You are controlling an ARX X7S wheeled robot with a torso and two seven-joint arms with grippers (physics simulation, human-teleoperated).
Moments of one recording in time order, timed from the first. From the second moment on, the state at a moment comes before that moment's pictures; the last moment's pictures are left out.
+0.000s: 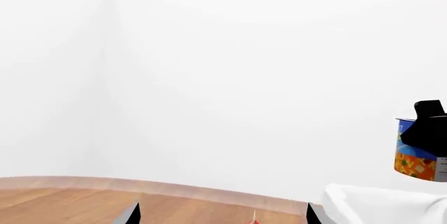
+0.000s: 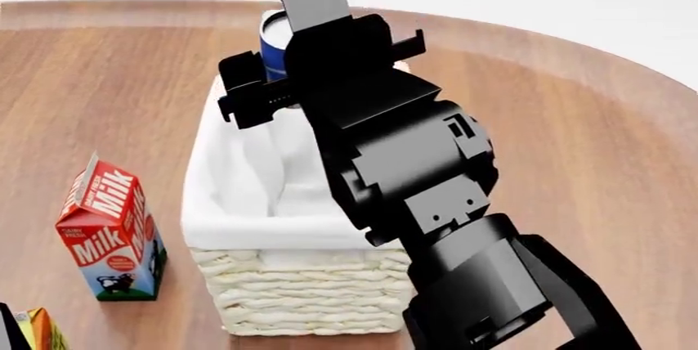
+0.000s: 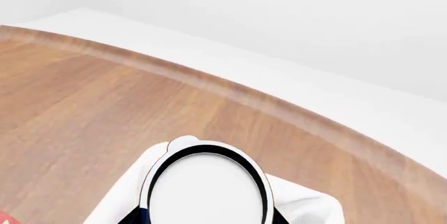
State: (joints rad) left arm 0.16 -0.35 0.24 0.18 -0.09 0.53 -0.62; right arm 1.40 0.02 -0.81 0.82 0.75 0.59 0.15
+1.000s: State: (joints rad) left arm 0.15 -0.36 0.25 0.18 -0.08 0.52 -0.63; right arm 1.42 0.03 -0.90 0.82 0.81 0.57 0.16
